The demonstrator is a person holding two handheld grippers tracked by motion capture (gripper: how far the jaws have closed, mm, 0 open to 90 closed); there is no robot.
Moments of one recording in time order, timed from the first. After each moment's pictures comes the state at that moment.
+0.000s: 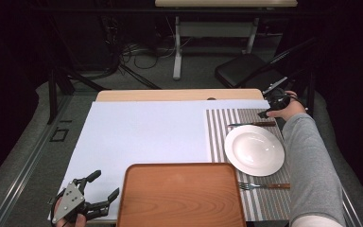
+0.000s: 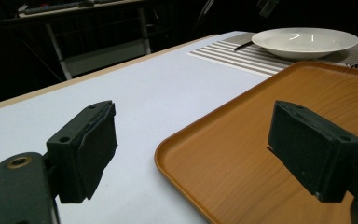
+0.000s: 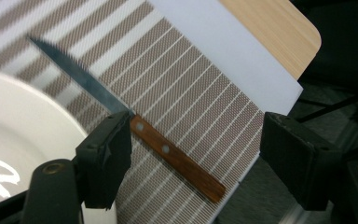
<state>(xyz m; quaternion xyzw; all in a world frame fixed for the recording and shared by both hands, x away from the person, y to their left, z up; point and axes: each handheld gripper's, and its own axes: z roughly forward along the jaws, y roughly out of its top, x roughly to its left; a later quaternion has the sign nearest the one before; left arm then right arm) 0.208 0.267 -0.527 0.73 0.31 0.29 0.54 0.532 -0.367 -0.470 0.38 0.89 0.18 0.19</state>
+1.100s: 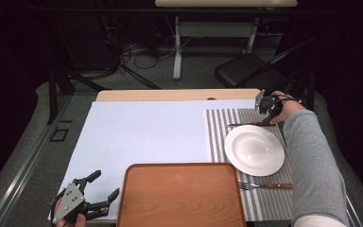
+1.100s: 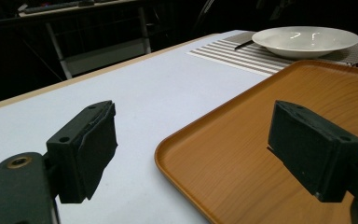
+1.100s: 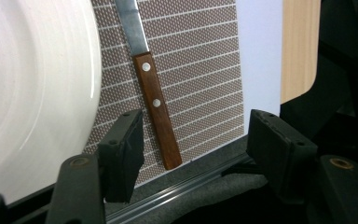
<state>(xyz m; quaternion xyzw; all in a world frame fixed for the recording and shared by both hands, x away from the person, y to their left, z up) 0.207 0.267 -0.528 0.73 0.31 0.29 0.54 0.526 -0.338 -0.473 0.11 0.97 -0.01 0.23</state>
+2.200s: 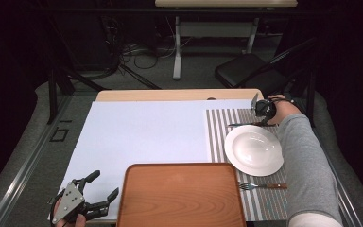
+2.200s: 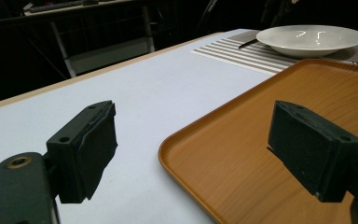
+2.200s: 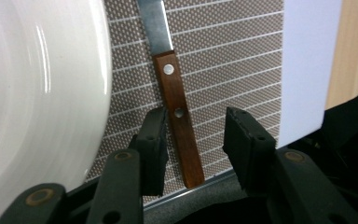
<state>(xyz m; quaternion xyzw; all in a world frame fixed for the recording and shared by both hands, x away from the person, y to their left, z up) 0.206 0.268 -0.528 0.73 0.31 0.29 0.54 0.538 -0.334 -0.498 0.11 0.98 -0.03 0.18</state>
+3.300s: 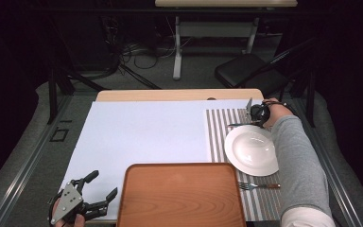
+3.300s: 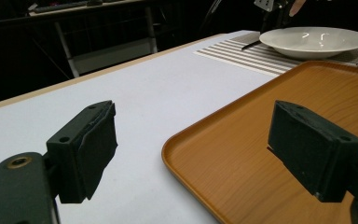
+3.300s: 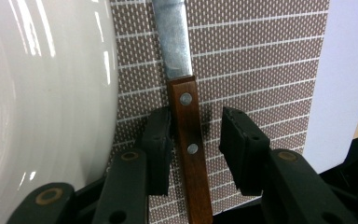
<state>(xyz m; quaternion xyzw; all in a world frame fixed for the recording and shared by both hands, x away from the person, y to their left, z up) 0.205 0.270 -0.527 0.72 0.32 0.30 0.54 0.545 -0.324 -0.524 0.07 0.98 -0.03 0.16</state>
